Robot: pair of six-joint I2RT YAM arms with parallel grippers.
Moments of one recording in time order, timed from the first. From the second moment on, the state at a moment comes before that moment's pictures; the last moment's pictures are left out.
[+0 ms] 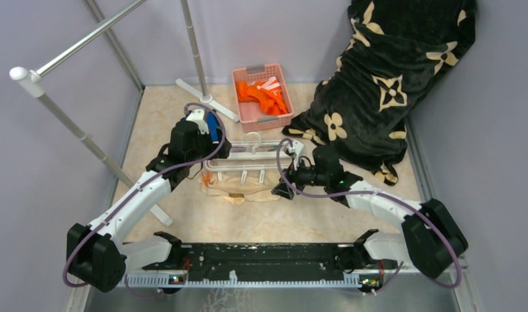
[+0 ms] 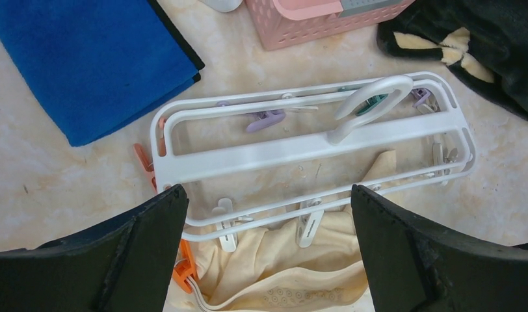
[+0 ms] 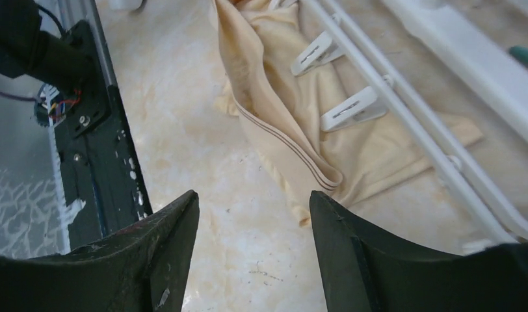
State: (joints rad) left arm -0.43 1.13 0.83 -0.20 -0.11 -0.32; right arm 0.57 1.15 0.55 0.15 -0.59 0.11
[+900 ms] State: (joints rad) left arm -0.42 1.15 0.84 -0.21 -0.07 -0.25; right arm 0.62 1.61 0.63 0.29 -0.57 0.04
